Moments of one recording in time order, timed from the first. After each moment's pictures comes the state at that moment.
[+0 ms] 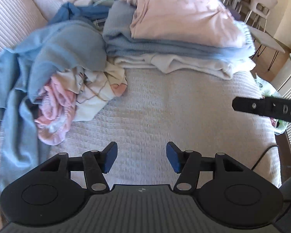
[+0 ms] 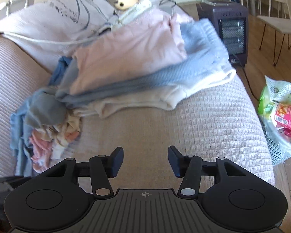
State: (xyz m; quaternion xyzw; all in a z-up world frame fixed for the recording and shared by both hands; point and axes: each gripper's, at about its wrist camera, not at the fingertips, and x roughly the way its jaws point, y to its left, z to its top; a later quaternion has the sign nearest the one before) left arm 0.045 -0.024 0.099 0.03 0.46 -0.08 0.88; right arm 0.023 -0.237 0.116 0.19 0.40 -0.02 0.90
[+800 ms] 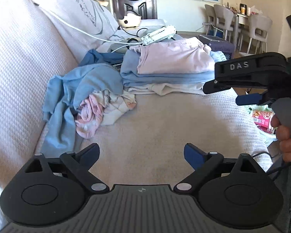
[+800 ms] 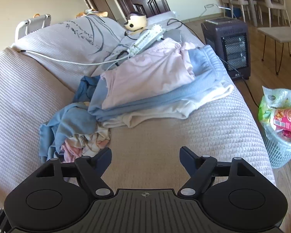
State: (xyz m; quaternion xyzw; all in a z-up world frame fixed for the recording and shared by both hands) left arm -0.091 -0.036 0.137 0.04 0.34 -0.03 0.94; right arm -0.023 -0.222 0.155 0.22 0.36 -0.01 0.91
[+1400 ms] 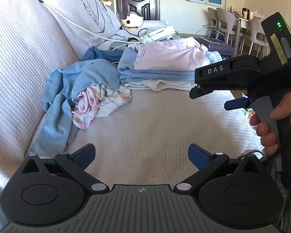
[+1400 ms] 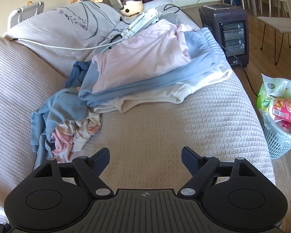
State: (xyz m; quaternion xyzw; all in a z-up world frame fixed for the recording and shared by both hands) left arm -0.108 -0.045 0.132 0.04 0.34 -0.03 0.94; right arm -0.015 -0.224 0.140 0.21 0.39 -0.01 0.90
